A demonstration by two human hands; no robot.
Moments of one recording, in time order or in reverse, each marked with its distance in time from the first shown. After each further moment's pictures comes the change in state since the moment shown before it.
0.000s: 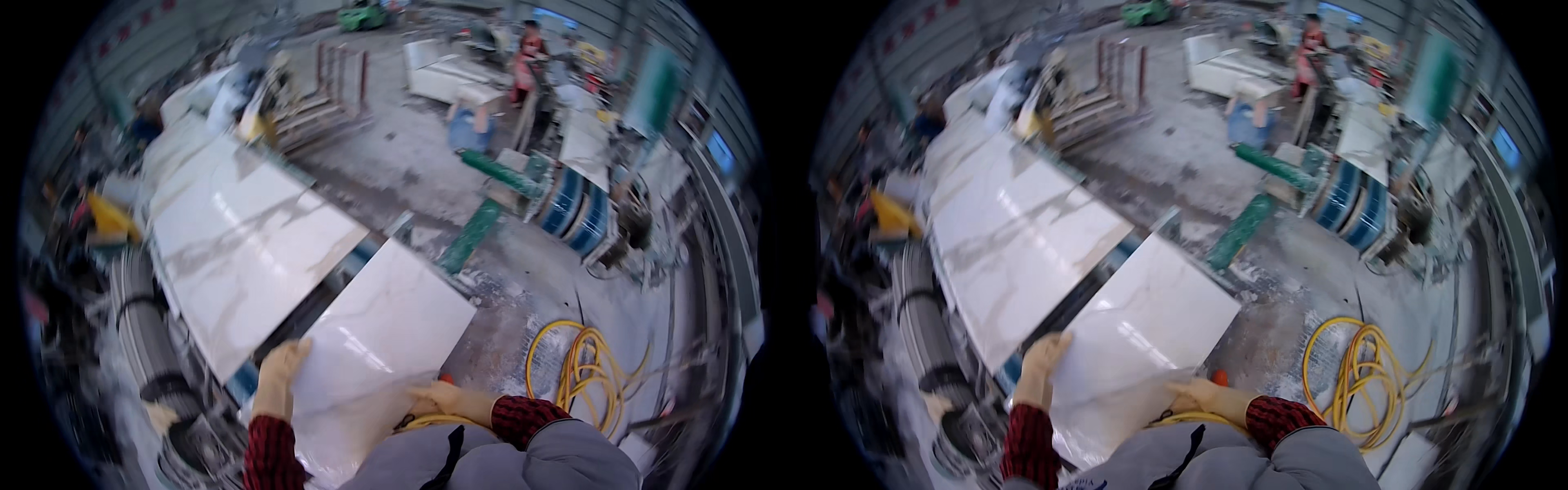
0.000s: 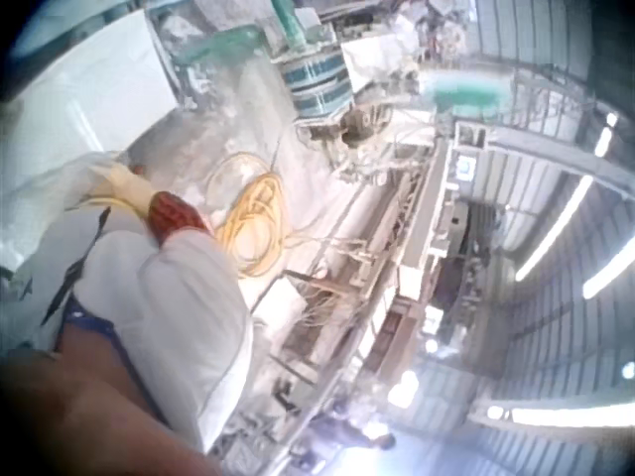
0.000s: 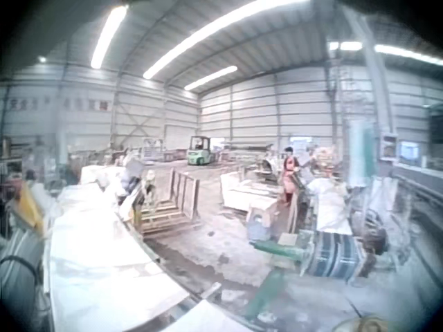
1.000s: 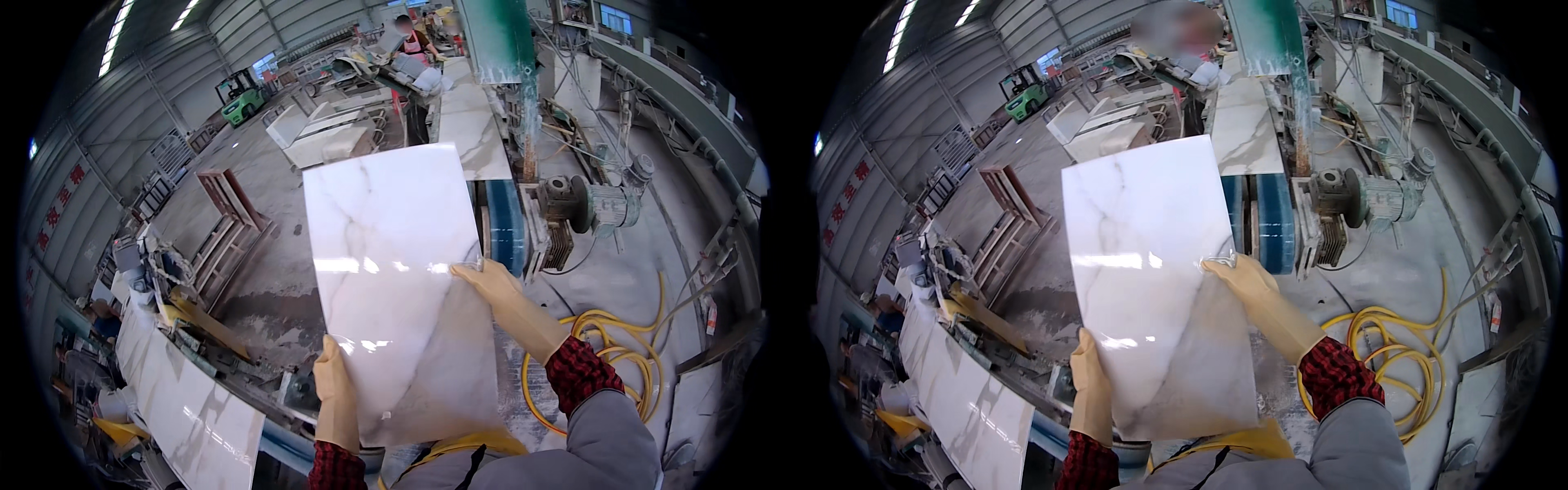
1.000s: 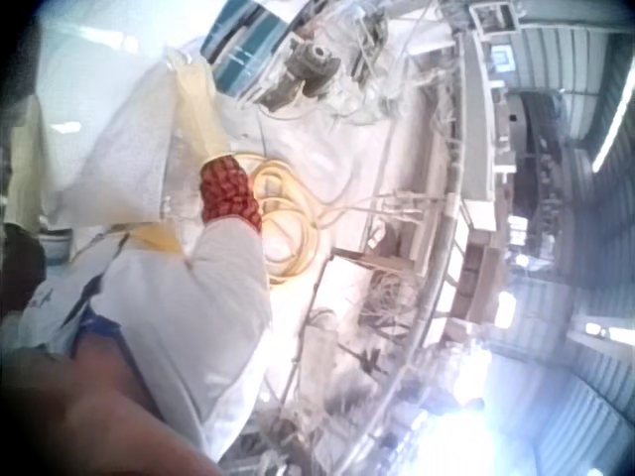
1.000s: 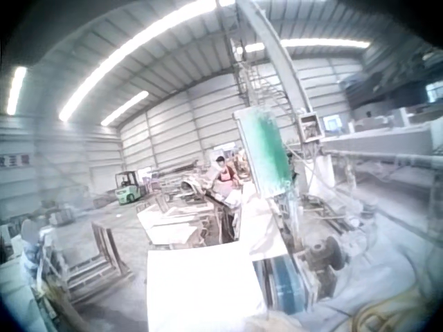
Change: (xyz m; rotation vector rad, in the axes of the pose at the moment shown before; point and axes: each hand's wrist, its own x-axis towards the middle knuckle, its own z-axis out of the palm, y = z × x) left_hand 0.140 0.587 0.216 -0.735 0.105 0.092; right_hand -0.224 -0.126 -0.585 0.461 1.149 0.023
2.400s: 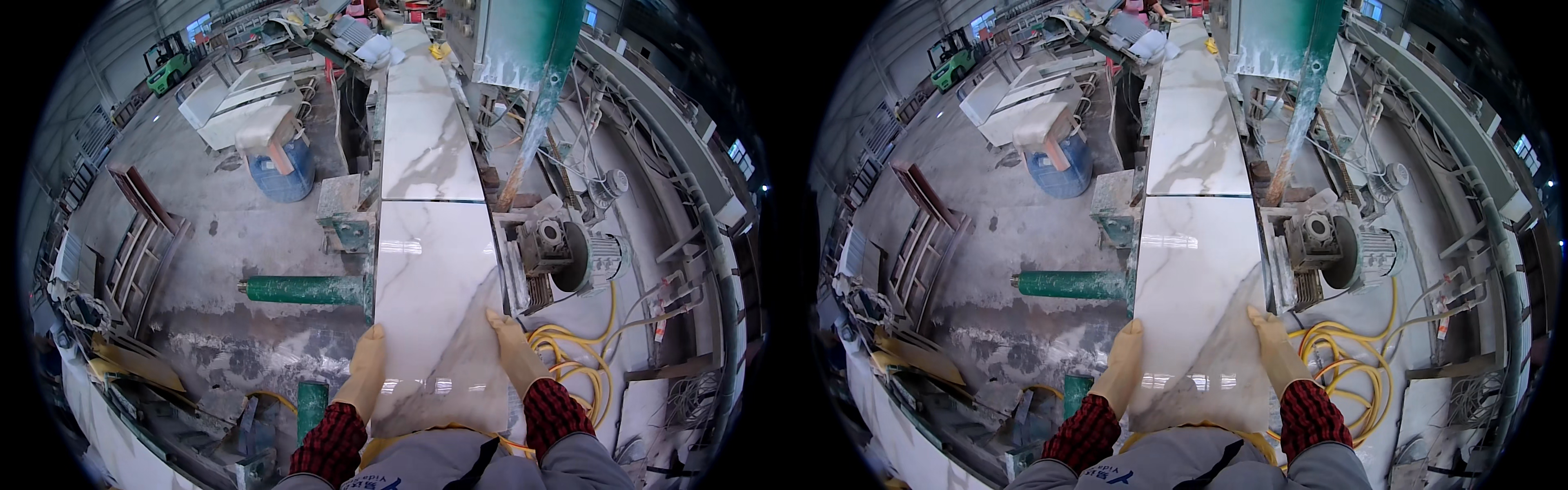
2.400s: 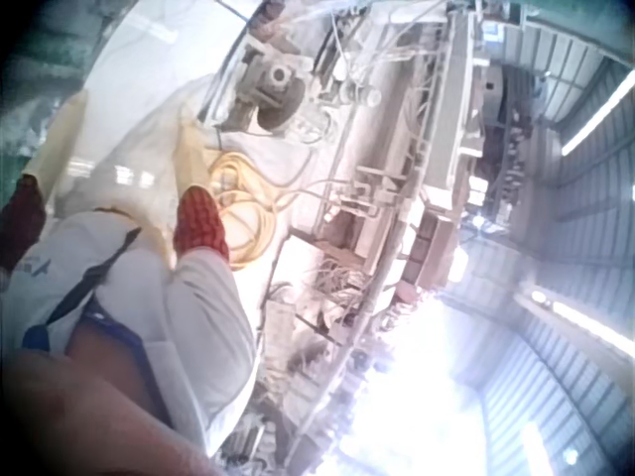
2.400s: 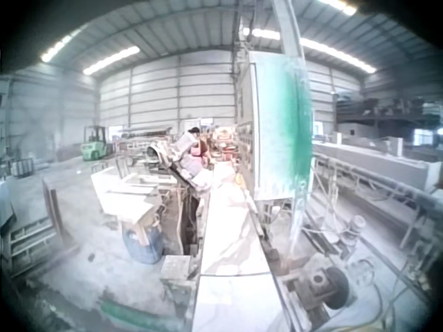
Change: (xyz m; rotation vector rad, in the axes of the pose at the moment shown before) left_hand 0.193 -0.057 0.336 0.385 -0.618 -0.185; right_hand 0.208 0.186 -0.095 0.335 0.382 0.401
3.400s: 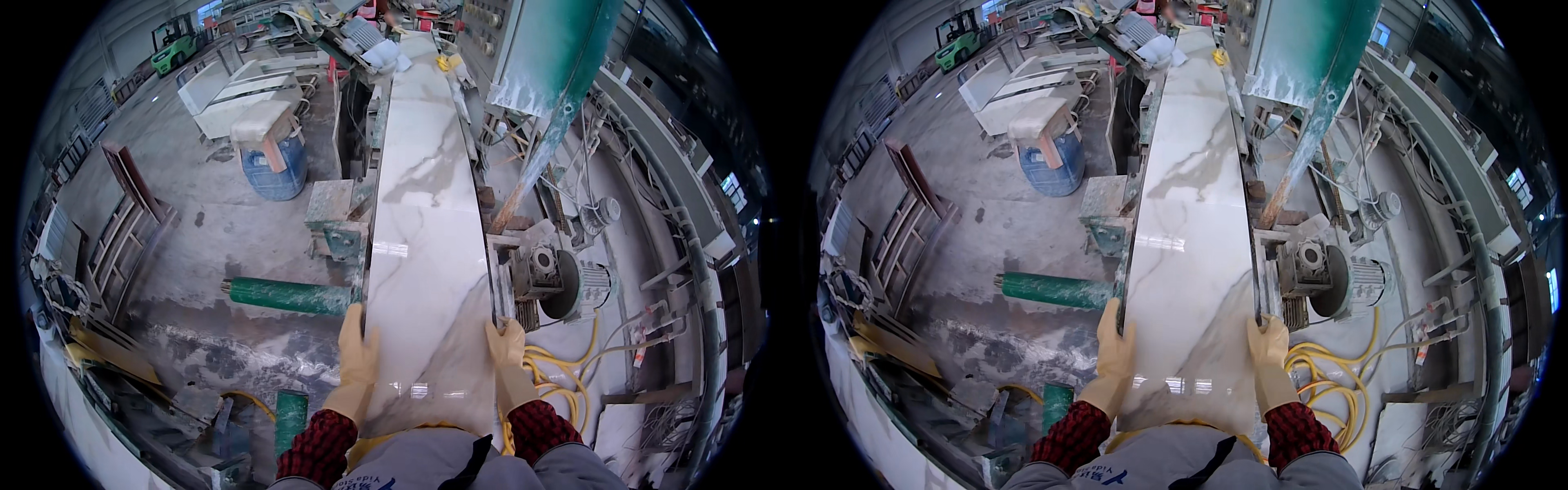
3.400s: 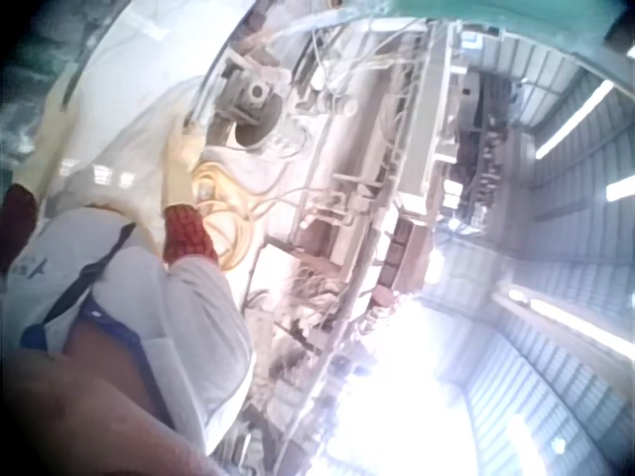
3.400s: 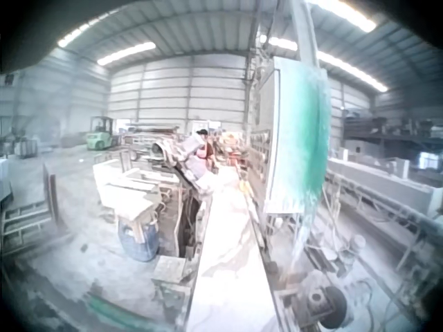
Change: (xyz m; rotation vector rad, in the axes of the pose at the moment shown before) left_hand 0.006 0.036 0.017 0.015 0.389 0.725; right_hand -0.004 -0.056 -0.002 -0.721 0.414 -0.436
